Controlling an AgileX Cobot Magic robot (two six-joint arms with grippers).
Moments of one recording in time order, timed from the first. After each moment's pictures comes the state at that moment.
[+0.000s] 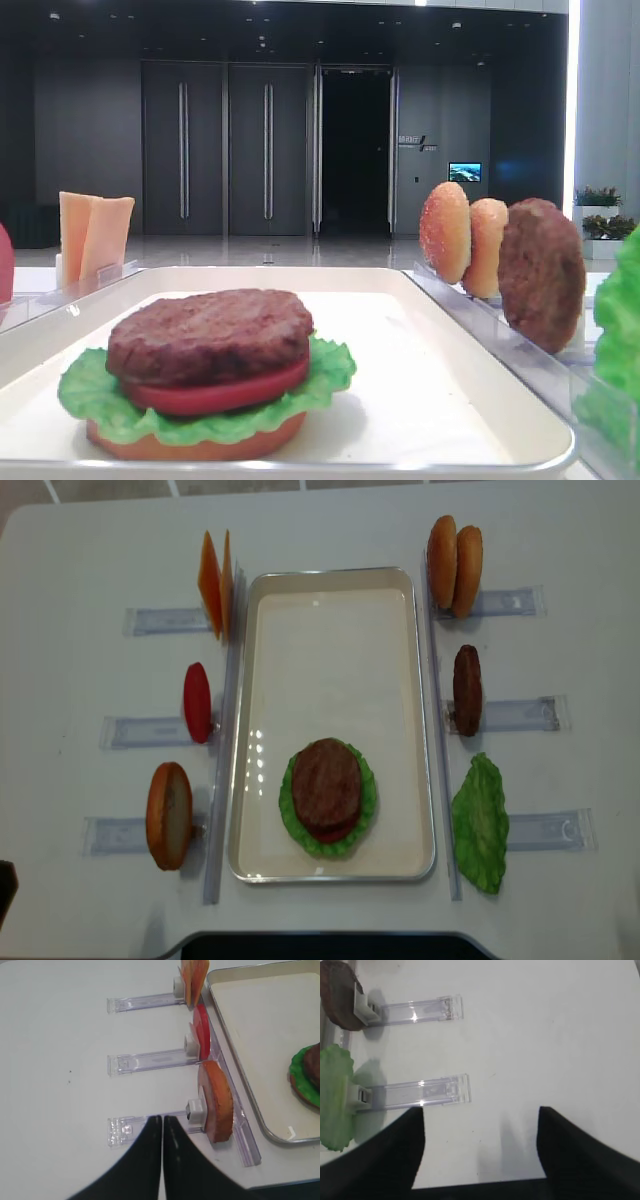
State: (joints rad) left arm 0.04 -0.02 -0.48 -0.08 1.11 0.15; right arm -0.04 0.34 -0.62 0.06 1.22 -0.02
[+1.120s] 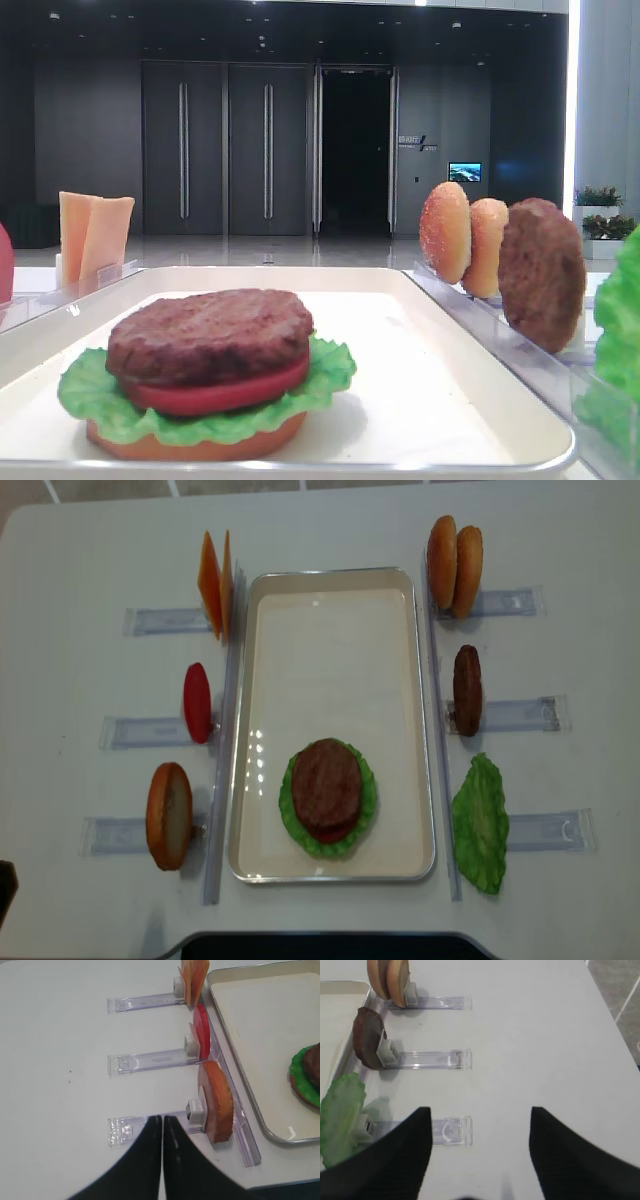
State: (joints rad) left arm 0.04 -0.02 -0.48 -0.08 1.11 0.15; right arm -0.03 -0.01 -0.50 0.08 1.14 -0.10
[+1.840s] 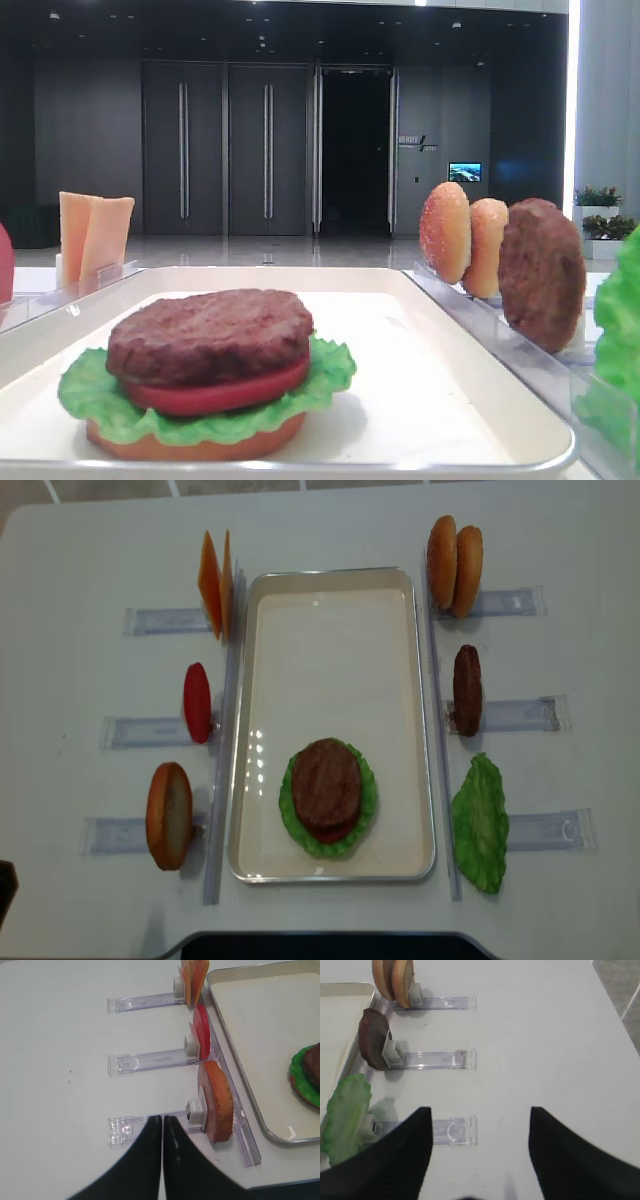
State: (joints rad) left arm 0.04 -0.02 -0.48 -0.08 1.11 0.15; right arm -0.03 -0.01 -0.50 0.10 1.14 -0.09
